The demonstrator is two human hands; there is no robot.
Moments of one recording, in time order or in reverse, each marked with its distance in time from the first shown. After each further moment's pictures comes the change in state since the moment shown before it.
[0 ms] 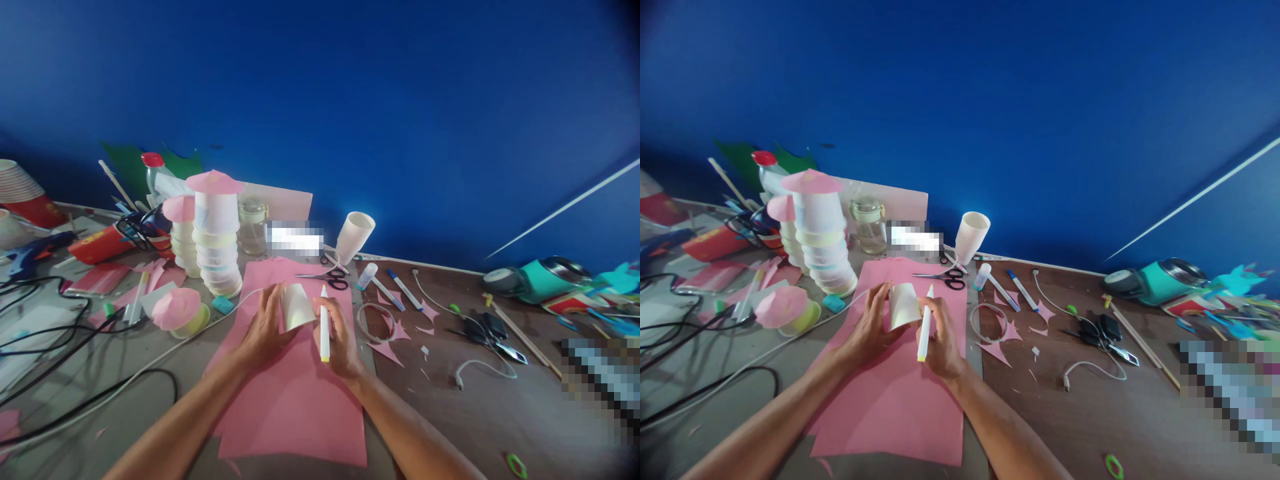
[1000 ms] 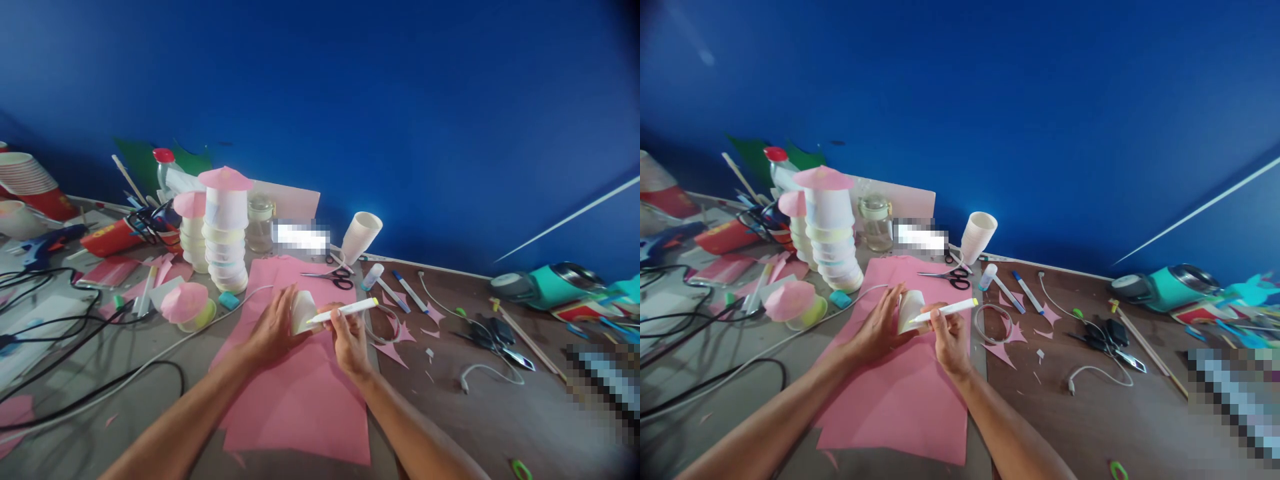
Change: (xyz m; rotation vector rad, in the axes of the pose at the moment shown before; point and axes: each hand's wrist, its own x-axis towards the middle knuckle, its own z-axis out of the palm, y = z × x) left_hand -0.007 -0.004 0.007 0.082 -0.084 0.074; right_hand -0.001 0.001 0.002 0.397 0.083 0.379
